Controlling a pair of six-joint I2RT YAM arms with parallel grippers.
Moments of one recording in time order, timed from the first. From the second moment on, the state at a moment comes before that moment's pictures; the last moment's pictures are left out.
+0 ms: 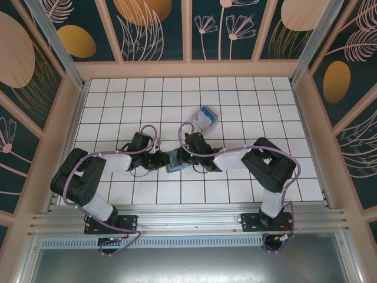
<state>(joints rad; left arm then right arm) -0.43 1.60 0.58 0.05 0.57 -0.72 0.88 1.83 0.85 0.28 -0.09 0.84</state>
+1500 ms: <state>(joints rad) -0.44 1.57 0.81 -0.26 0.31 -0.59 0.89 1.84 0.94 0.05 -0.15 0.54</state>
